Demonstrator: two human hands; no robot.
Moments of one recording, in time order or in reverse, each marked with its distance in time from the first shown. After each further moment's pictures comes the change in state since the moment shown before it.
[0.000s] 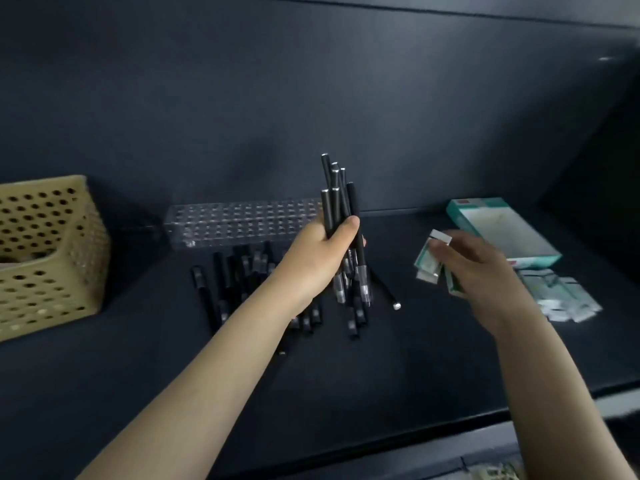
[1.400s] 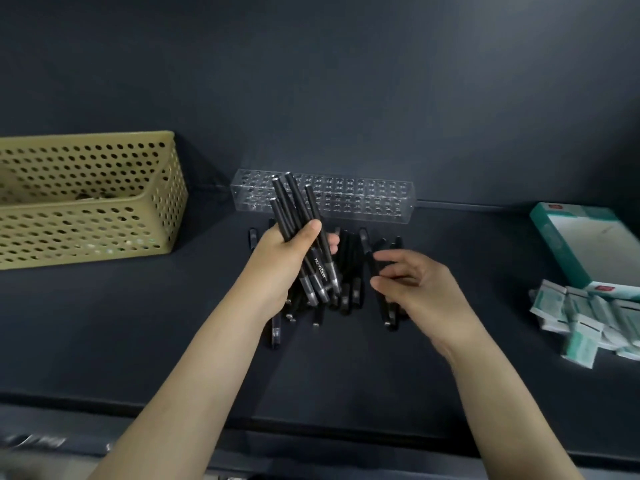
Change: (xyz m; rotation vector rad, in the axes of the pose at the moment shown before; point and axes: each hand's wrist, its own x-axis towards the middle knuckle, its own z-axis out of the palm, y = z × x) left_hand -0.040 -0.042 -0.048 -0.302 0.358 -0.161; right_hand -0.028 0.013 0.081 -0.105 -0.471 0.045
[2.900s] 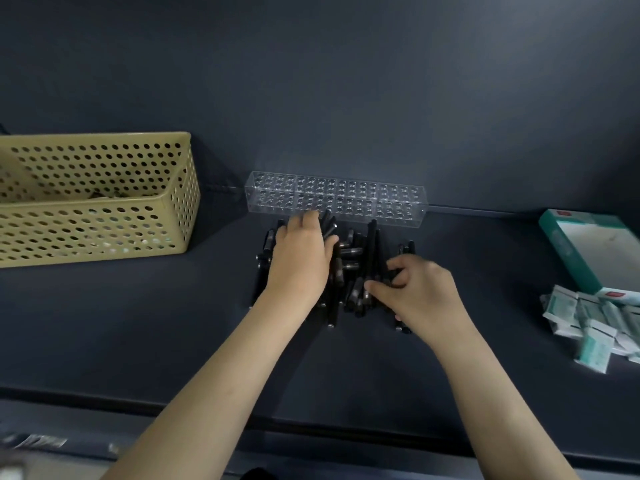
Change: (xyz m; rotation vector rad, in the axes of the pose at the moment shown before) left_hand 0.020 -0.012 0.004 1.106 0.230 0.288; right_hand 0.008 -0.003 0.023 -0.472 0.123 -0.098
